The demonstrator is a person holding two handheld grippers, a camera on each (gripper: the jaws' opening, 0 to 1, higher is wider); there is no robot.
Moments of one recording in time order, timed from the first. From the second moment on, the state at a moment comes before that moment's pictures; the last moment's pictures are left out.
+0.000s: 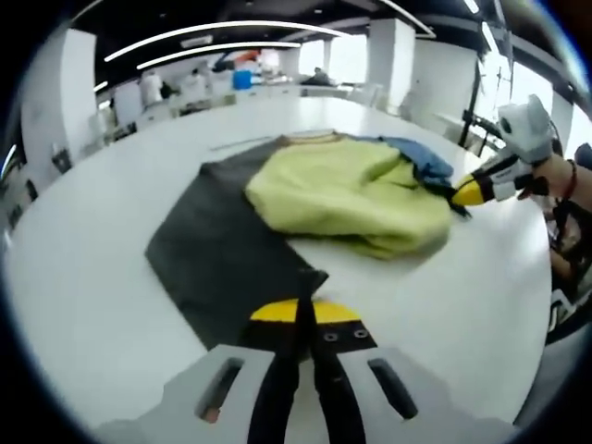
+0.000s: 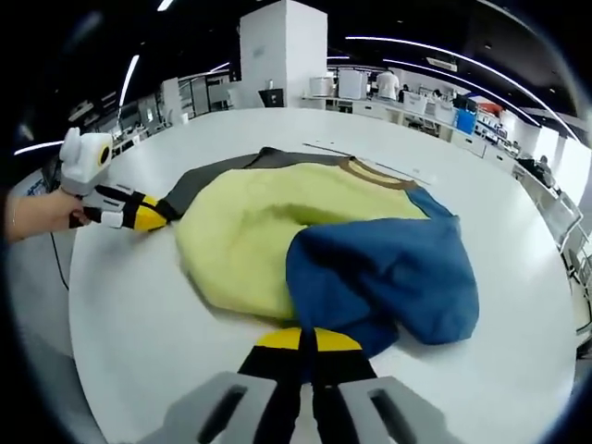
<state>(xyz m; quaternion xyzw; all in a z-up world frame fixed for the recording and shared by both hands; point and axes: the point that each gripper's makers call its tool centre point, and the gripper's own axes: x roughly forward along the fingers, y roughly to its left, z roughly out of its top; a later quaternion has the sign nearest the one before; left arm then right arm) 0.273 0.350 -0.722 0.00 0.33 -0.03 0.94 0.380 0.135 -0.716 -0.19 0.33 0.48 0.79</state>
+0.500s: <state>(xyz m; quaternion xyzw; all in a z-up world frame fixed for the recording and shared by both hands) 0.265 0.386 -0.697 0.01 0.31 -0.01 0.95 0.392 0.120 -0.677 -0.17 0.30 0.49 0.80</state>
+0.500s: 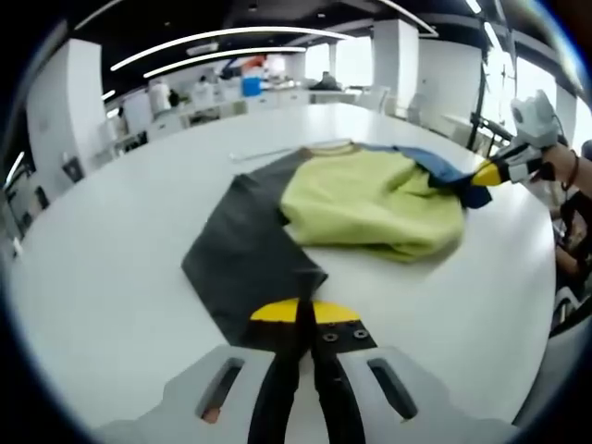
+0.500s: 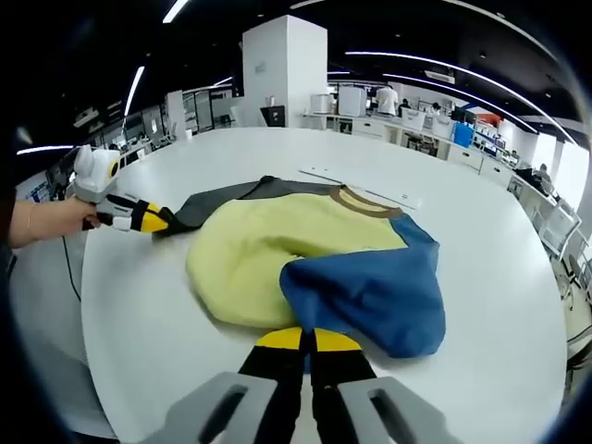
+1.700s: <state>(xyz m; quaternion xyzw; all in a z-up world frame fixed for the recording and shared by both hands) 0.247 0.472 -0.680 0.05 0.31 0.10 0.94 0.506 -0.043 -0.647 -0.13 0.35 0.25 0.89</state>
